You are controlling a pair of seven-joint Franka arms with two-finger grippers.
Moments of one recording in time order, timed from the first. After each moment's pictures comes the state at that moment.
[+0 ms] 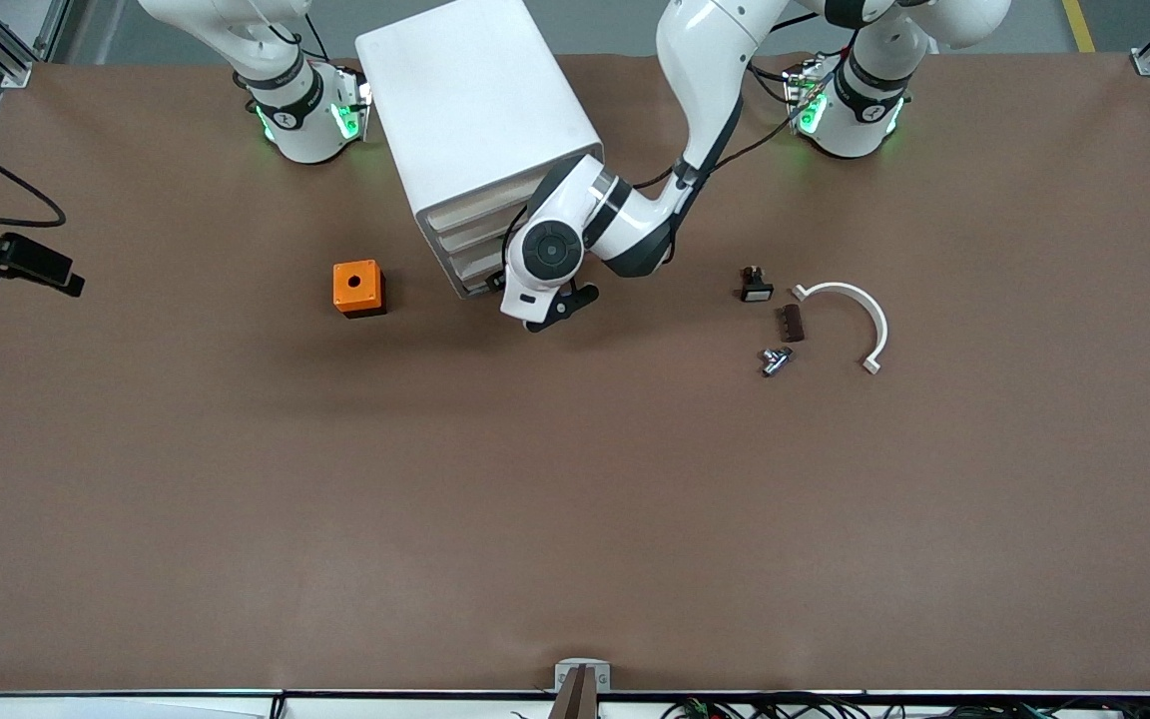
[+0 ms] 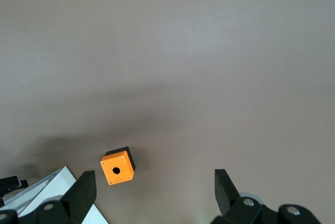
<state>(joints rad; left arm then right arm) -1.05 0.80 0.13 -1.42 -0.65 2.01 -1.13 0.03 0.04 -0.11 -1.54 0.03 1.51 0.07</state>
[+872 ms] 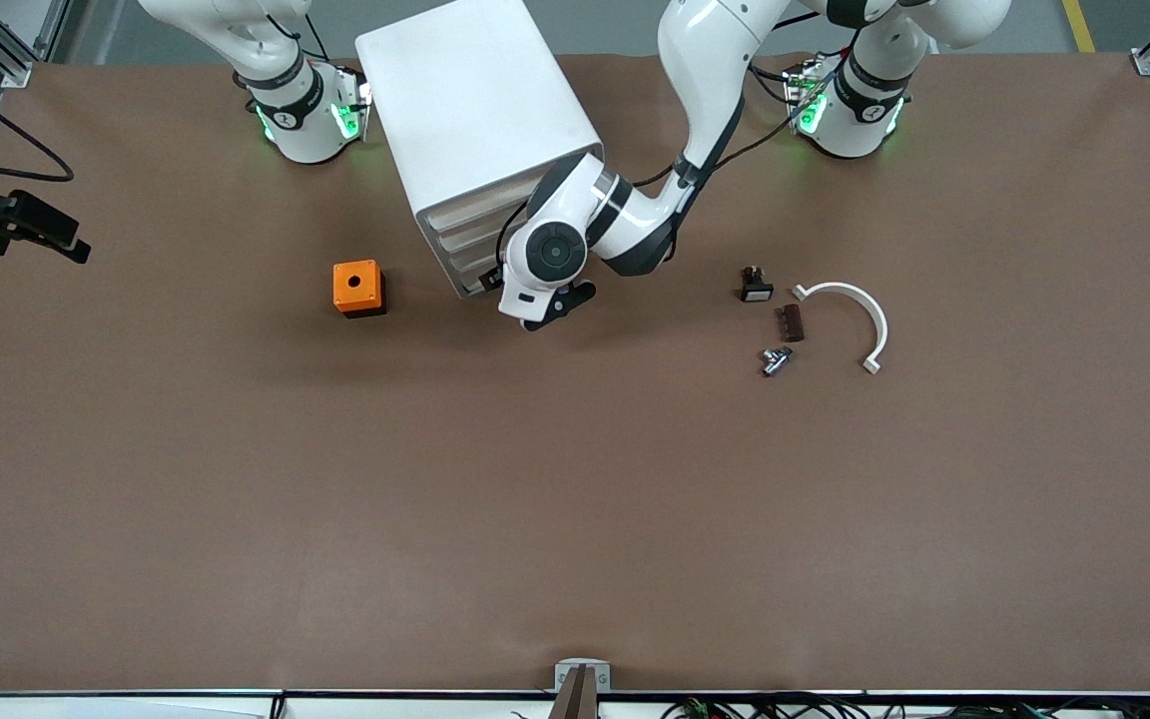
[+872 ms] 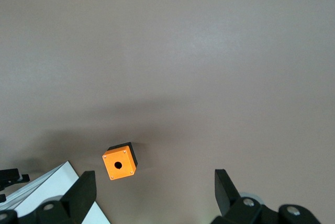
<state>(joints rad) -1.04 0.78 0.15 -1.40 -0.69 2.01 -1.13 0.03 -0.09 -0.10 -1.69 0.03 1.57 0.07</state>
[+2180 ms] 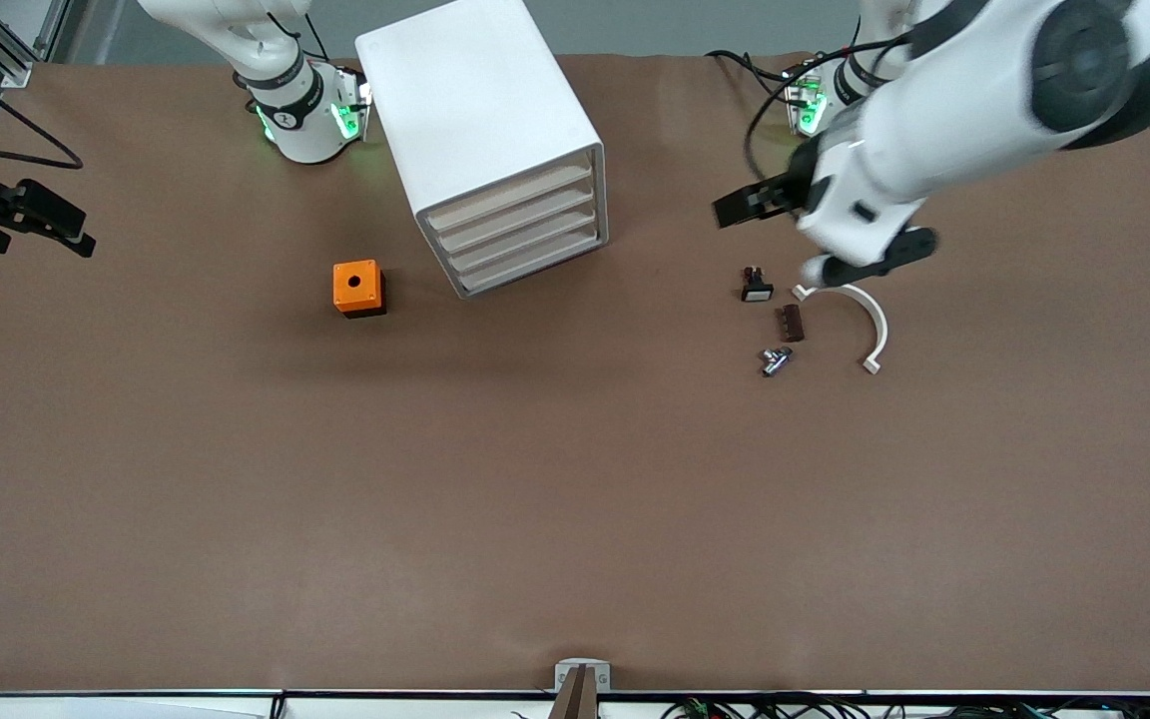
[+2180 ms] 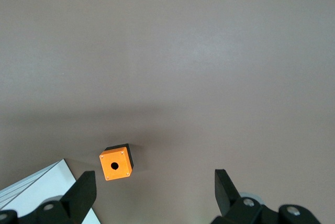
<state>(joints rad) -0.59 0.17 0.23 -1.37 -0.43 1.33 -0.73 0.05 -0.12 -0.09 -1.70 0.01 1.59 0.02</state>
